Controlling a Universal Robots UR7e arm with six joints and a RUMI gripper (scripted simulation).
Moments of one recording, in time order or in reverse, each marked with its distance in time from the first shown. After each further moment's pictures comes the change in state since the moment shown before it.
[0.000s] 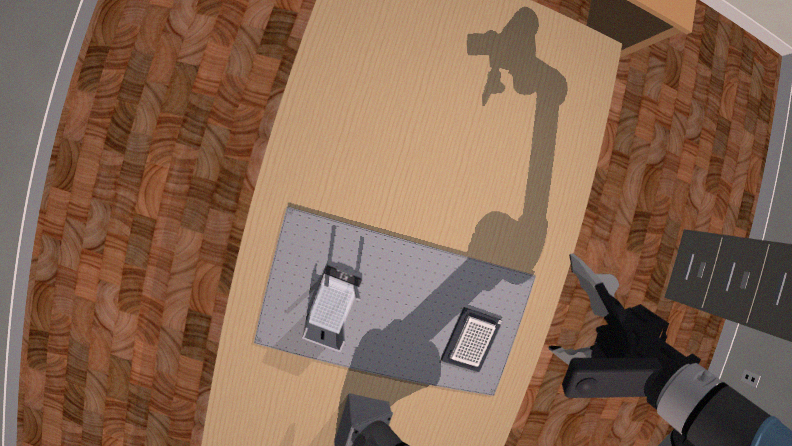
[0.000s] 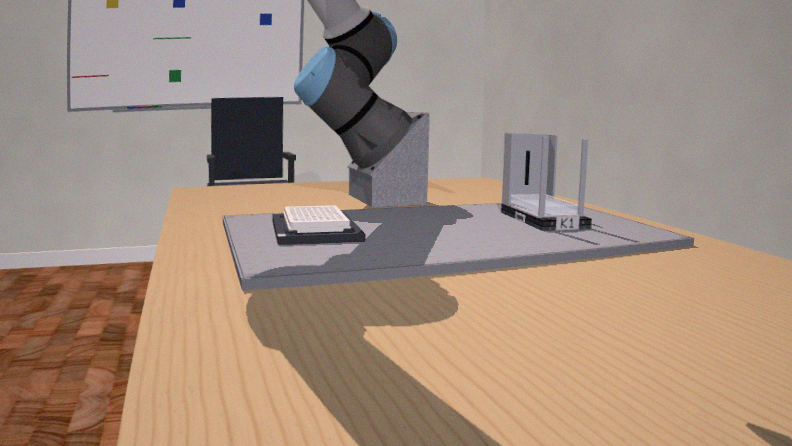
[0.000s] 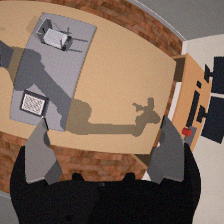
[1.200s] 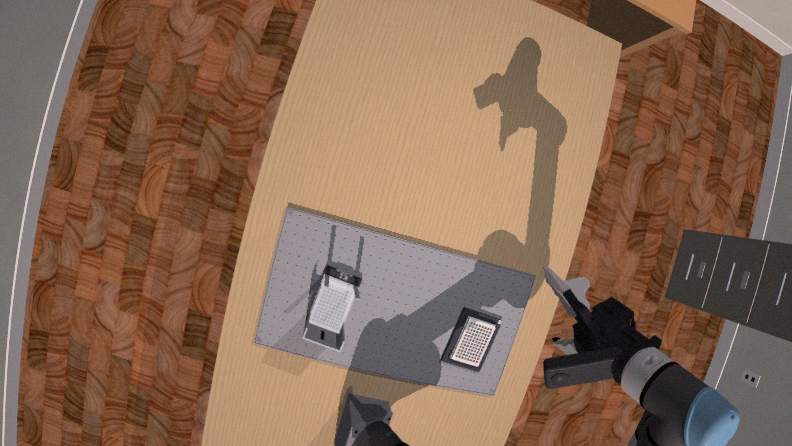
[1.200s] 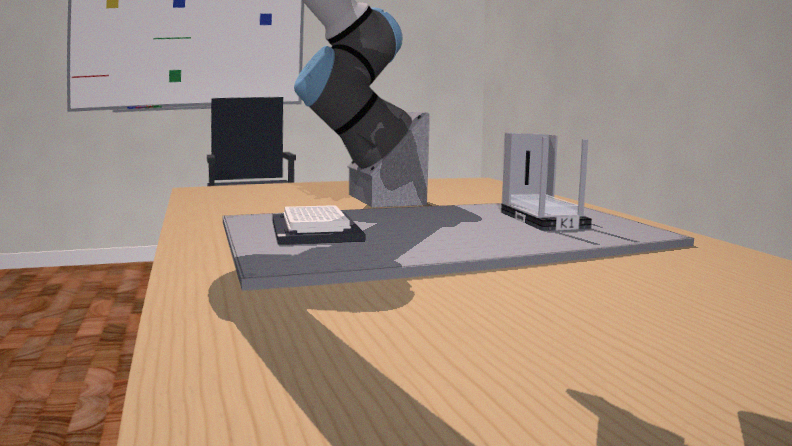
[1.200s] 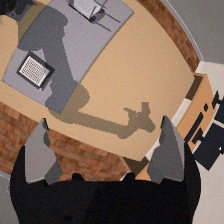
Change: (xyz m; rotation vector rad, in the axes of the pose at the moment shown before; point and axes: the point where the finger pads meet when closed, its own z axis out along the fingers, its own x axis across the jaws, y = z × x) arm -0.070 0.063 0.082 -0.067 -0.075 -0.295
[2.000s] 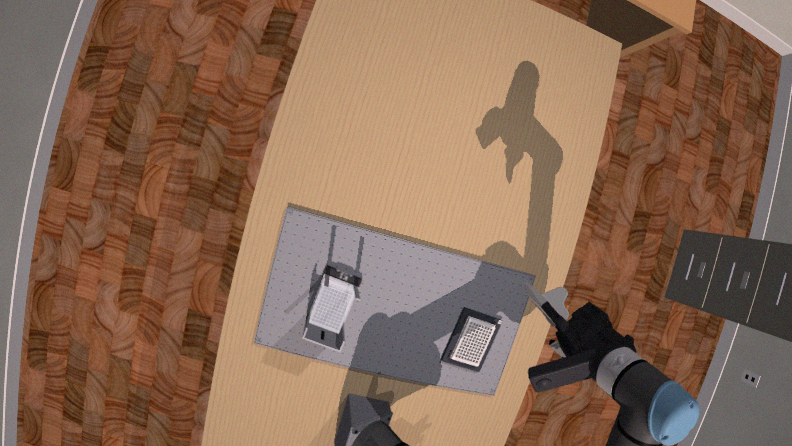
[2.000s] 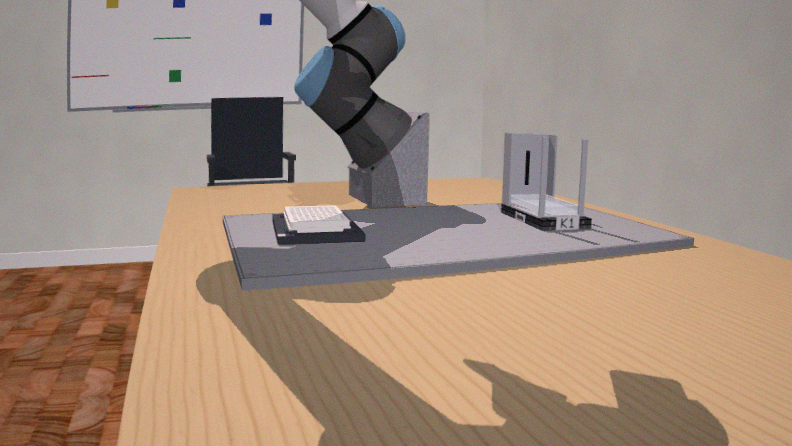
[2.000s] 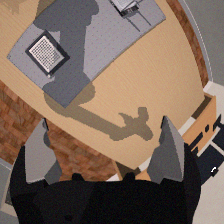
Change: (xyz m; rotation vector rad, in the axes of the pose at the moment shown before) arm -0.059 0.008 0.056 -0.023 -0.067 -0.196
